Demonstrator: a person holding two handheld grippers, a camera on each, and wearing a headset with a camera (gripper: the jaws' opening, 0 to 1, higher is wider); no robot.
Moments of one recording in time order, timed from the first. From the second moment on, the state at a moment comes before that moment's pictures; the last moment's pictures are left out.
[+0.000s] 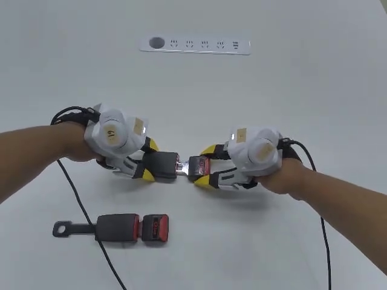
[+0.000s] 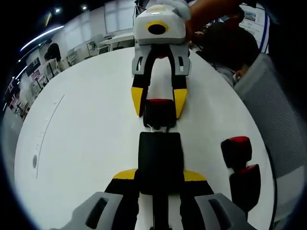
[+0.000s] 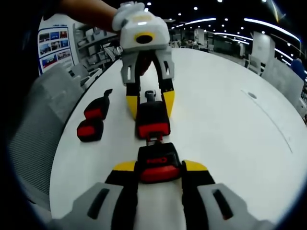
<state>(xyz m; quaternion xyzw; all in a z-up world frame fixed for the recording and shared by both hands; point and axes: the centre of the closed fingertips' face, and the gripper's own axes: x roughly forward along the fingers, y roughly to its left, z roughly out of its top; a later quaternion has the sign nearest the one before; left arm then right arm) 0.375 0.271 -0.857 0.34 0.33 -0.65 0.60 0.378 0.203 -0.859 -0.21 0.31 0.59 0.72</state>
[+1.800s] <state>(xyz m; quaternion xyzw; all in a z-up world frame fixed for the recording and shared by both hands) 0.378 0.273 -0.862 0.35 0.34 -0.64 0.59 0.377 0.216 -0.862 -0.24 0.33 0.56 0.72</state>
